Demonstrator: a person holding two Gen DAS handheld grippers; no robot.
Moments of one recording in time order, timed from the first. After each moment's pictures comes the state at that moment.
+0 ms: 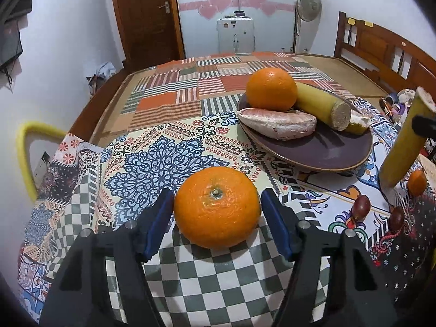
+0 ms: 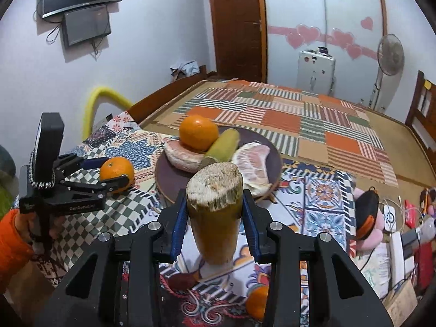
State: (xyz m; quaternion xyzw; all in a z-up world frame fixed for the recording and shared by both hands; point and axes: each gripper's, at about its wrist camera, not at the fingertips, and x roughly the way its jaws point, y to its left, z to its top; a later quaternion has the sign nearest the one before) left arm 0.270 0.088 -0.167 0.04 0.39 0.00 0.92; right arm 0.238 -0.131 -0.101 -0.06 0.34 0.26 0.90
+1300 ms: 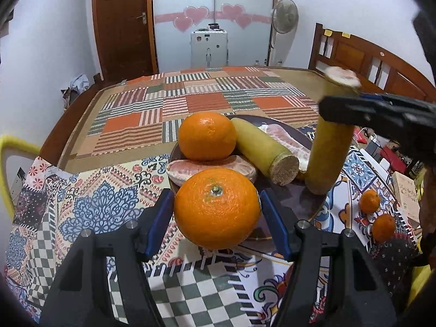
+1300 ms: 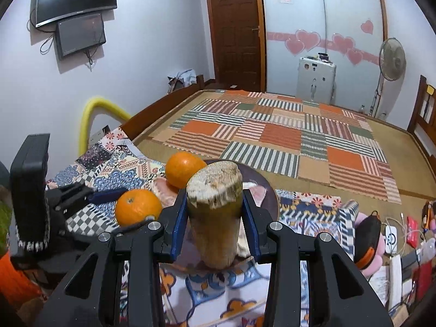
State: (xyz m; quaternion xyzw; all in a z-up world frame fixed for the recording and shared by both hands) left arm 0.309 0.029 -0.142 0.02 0.37 -0.07 0.93; right arm 0.295 -0.112 -0.085 -0.05 0.33 0.27 0.90
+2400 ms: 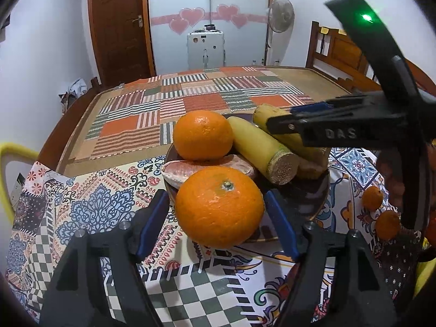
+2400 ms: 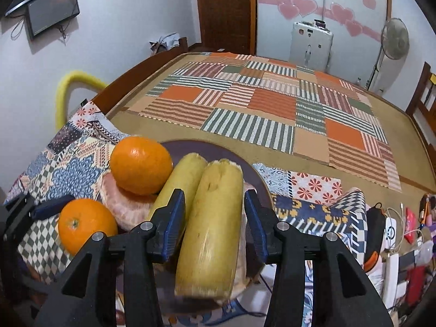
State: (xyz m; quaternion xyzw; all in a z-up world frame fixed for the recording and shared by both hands) left arm 0.308 0.026 -0.145 0.03 0.36 -0.07 0.93; right arm 0.346 -0.100 -0.117 -0.08 0.42 0.23 0.88
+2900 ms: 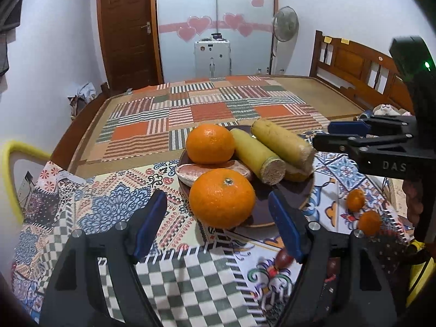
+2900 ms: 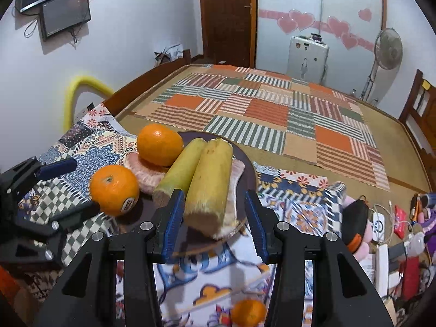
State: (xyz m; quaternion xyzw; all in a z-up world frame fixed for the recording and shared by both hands) left arm 0.269 0.030 -0.113 0.02 0.34 -0.06 0.94; right arm 0.290 -0.128 -0.088 -0.08 0.38 0.23 0.89
